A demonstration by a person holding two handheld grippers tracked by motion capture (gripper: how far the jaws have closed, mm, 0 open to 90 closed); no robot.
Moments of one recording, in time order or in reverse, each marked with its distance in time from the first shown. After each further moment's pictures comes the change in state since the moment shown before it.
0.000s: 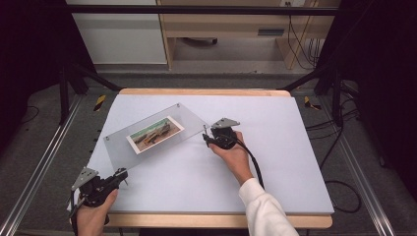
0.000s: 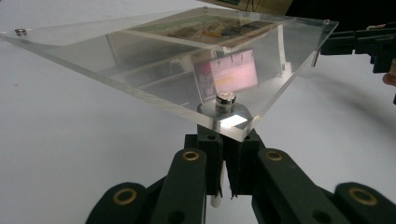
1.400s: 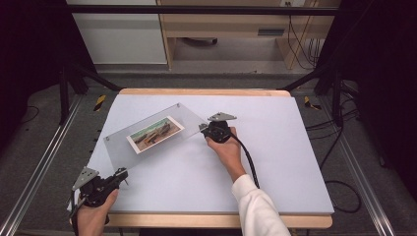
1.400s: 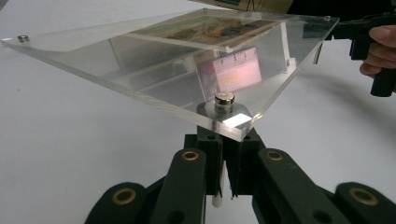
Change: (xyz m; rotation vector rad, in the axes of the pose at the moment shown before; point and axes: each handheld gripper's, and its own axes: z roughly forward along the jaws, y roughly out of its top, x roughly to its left) left arm -0.002 0.001 0.000 -0.003 0.012 0.023; right arm -0.003 0.011 0.025 -0.055 0.057 0.077
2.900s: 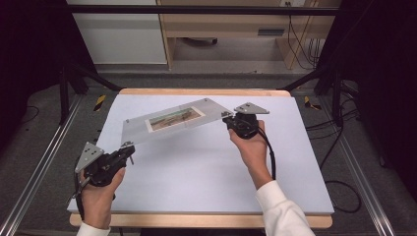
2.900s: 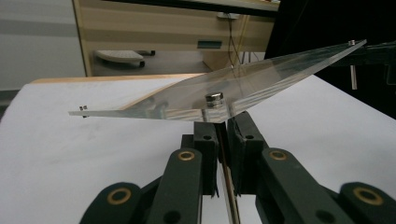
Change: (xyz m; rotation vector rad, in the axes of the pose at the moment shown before) left arm -0.054 0.079 0.006 -0.146 -0.061 0.147; right arm -0.014 0.038 -0.114 -0.112 -0.133 0.005
